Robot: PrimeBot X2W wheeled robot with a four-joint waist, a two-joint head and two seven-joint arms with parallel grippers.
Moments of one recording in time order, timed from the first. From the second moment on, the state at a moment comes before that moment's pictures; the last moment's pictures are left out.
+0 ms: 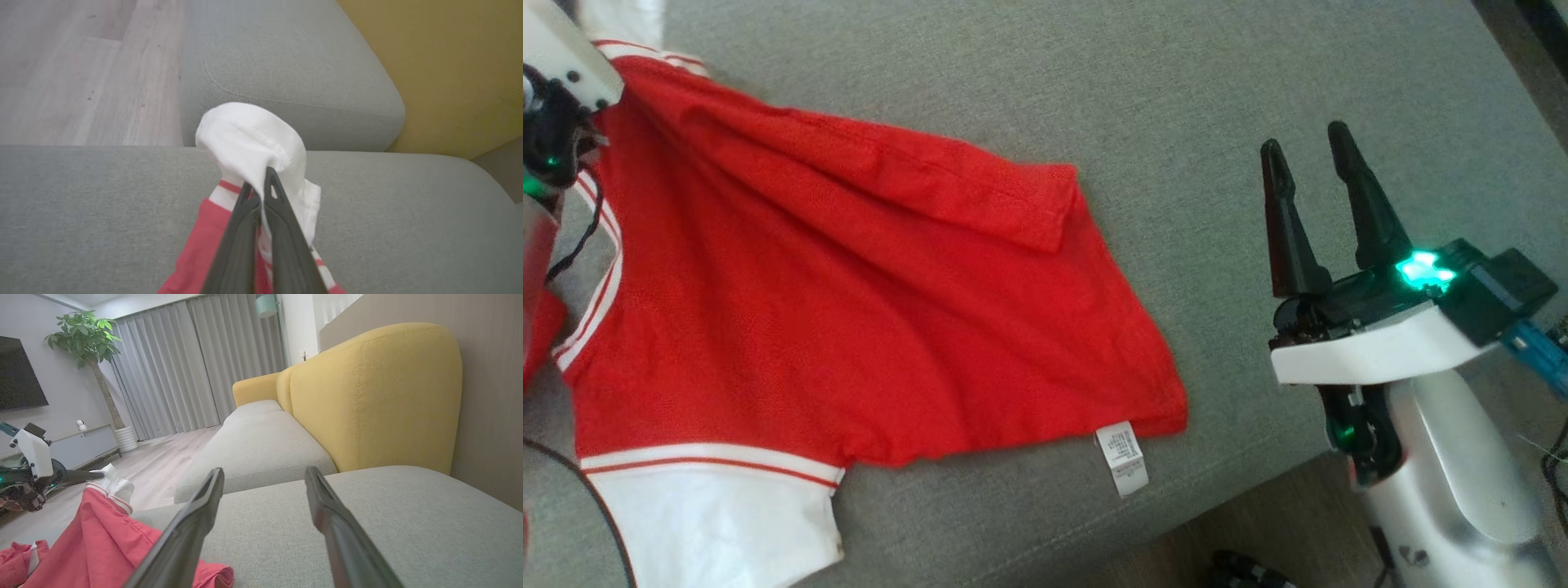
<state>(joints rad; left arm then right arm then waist) -1.20 0.48 -0.92 1.05 -1.27 0.10 0.03 -0.32 -0.14 0.28 0.10 0.40 0.13 -0.25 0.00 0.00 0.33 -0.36</state>
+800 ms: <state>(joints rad) -1.03 0.35 -0.93 1.02 -1.24 -0.12 -0.23 -0.20 -0.20 0.15 0.14 0.39 0.13 -0.26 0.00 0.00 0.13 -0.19</state>
